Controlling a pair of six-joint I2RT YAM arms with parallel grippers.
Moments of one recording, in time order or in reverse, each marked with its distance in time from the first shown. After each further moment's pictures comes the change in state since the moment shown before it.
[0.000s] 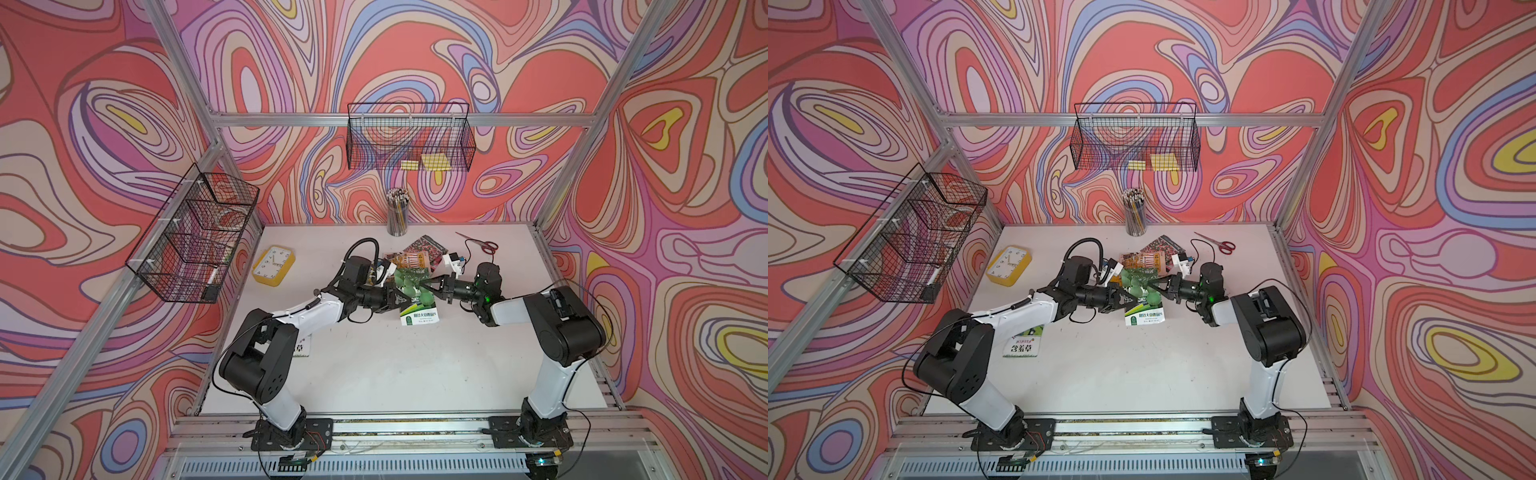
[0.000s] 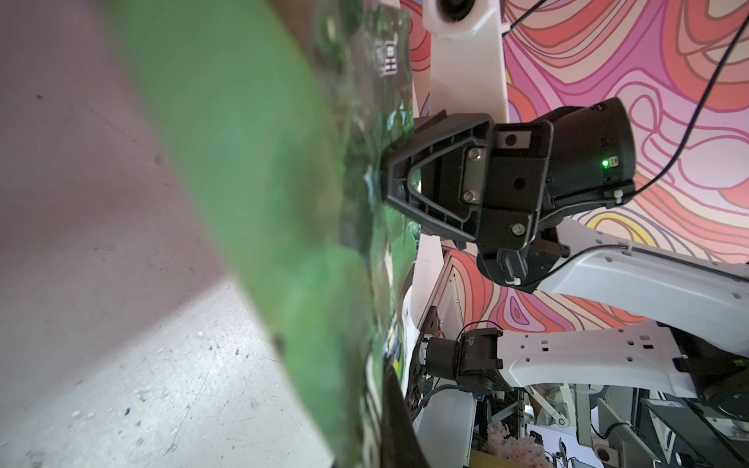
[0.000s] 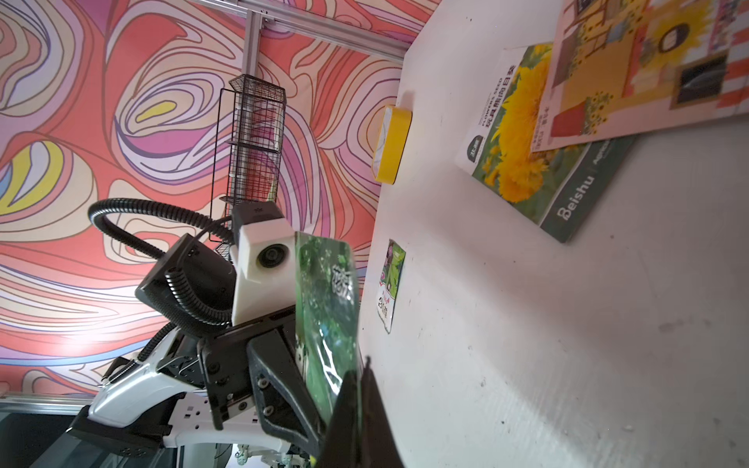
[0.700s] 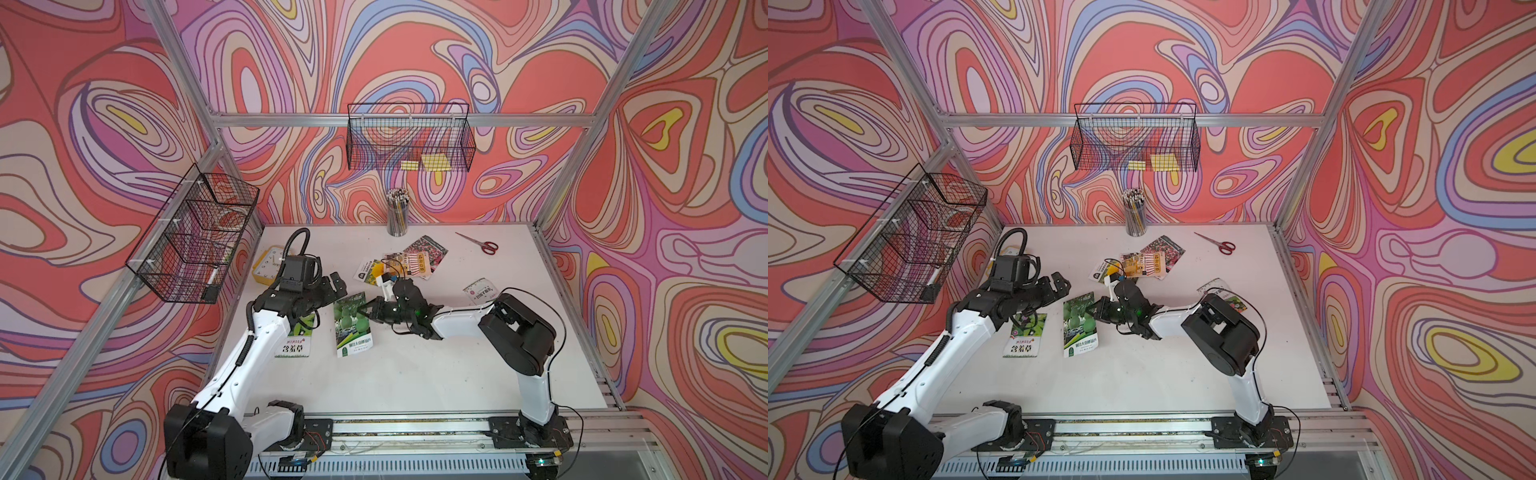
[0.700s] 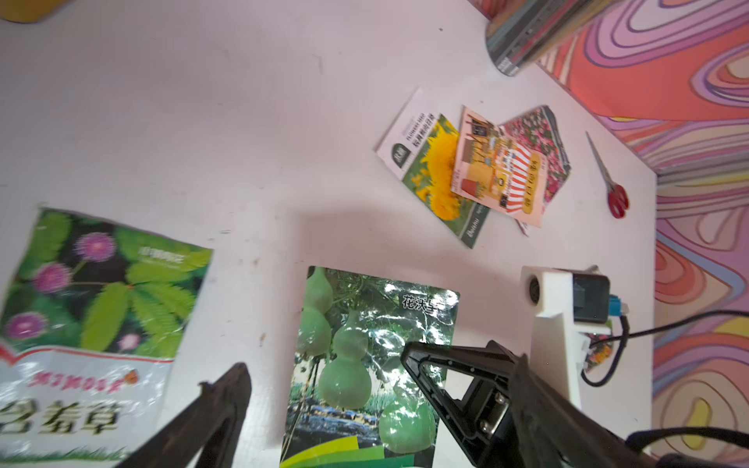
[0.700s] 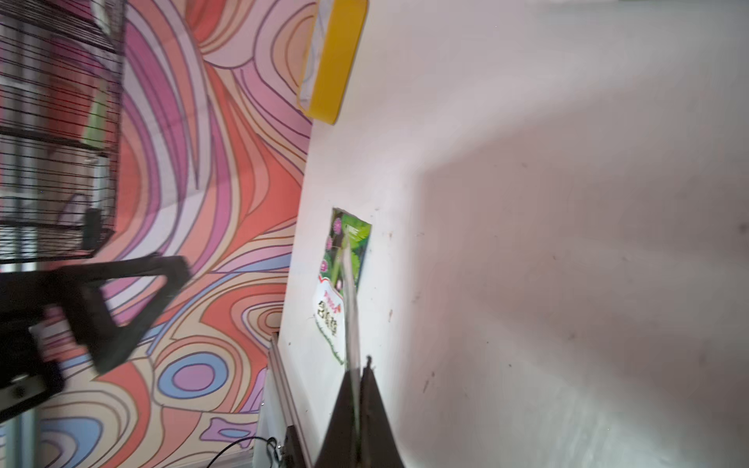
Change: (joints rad) left arm 0.291 -0.499 0.038 -0.718 -0.790 0.079; right arm 0.581 0.163 0.348 -0.487 0.659 -0.158
